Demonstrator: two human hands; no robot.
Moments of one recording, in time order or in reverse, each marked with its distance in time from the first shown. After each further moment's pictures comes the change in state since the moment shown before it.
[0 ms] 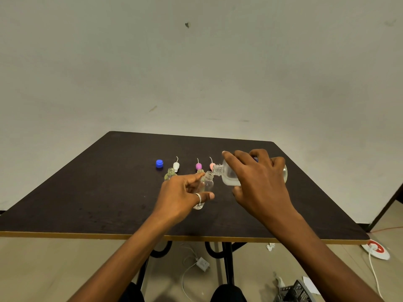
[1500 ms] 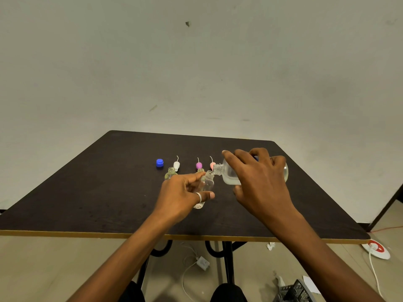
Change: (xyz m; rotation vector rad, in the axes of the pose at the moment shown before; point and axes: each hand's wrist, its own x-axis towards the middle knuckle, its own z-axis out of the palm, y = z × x) left_hand -0.001 0.001 0.000 -0.007 0.003 0.004; right_hand 0.000 -0.001 0.000 -0.012 0.020 -0.006
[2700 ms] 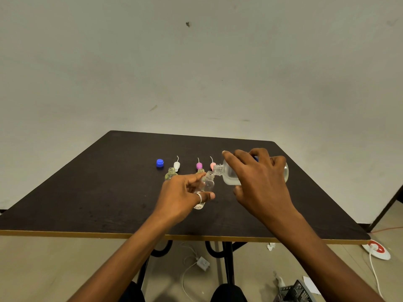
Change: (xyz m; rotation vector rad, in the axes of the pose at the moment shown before) left_hand -0.001 0.001 0.000 -0.001 -0.009 -0.003; right_hand 0.000 0.000 0.000 -0.001 0.004 -0.007
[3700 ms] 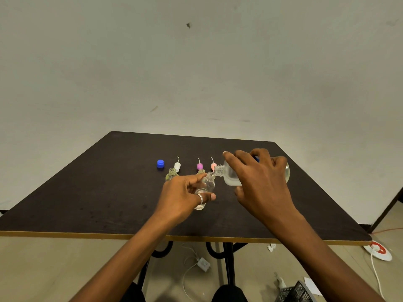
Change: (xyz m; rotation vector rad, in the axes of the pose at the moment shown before) left_hand 0.000 0.000 0.000 -0.014 -0.006 0.006; right_hand 0.000 0.000 0.000 0.002 0.005 -0.002
